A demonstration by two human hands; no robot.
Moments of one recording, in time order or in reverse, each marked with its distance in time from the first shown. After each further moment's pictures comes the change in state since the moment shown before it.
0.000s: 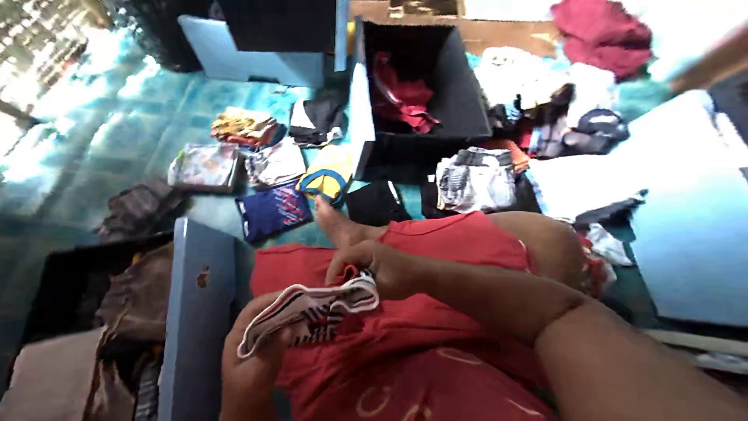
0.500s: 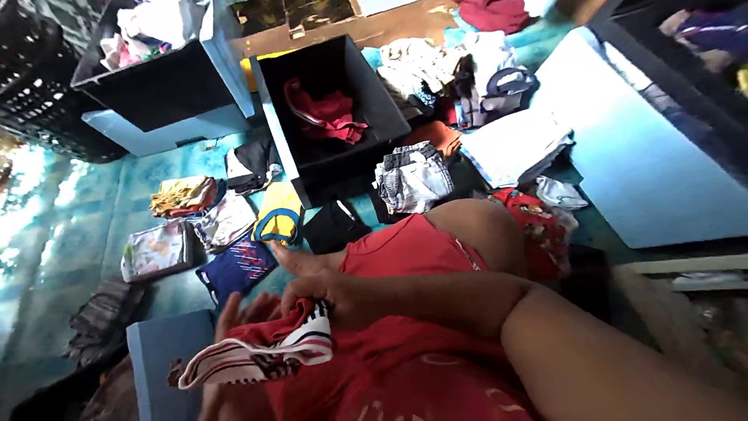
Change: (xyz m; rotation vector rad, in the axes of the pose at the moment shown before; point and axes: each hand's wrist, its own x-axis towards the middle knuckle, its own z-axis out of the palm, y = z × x) left_hand 0.070 -0.051 0.026 -0.132 -0.216 -0.078; right_hand -0.027 0.003 -0.041 -0.051 0.260 -0.280
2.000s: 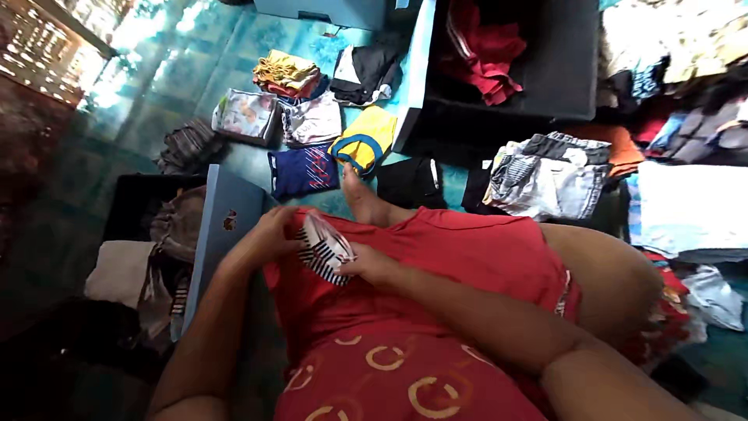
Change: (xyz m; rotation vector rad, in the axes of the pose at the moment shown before) left_hand -0.005 0.028 -0.075 1.115 -0.111 -0.815; right_hand -0.035 0.076 0.074 0.393 -0.057 1.161
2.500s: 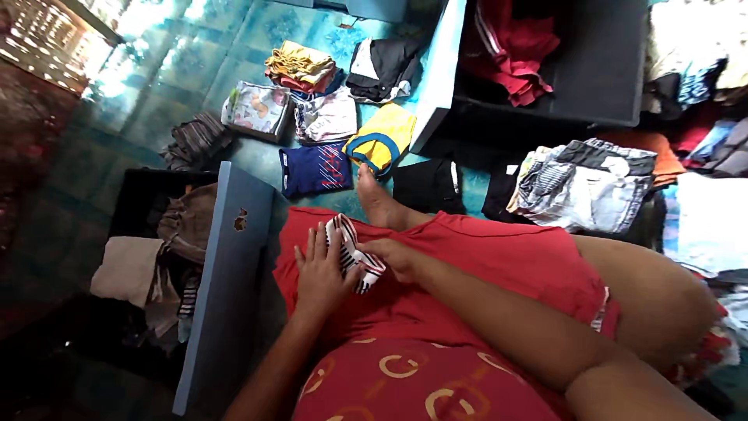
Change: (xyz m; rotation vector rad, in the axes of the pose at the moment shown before) left_hand -0.019 0.024 0.118 0.265 0.376 -0.063; right_hand 0.026 -0.003 -0.027 0.082 -0.008 0.164
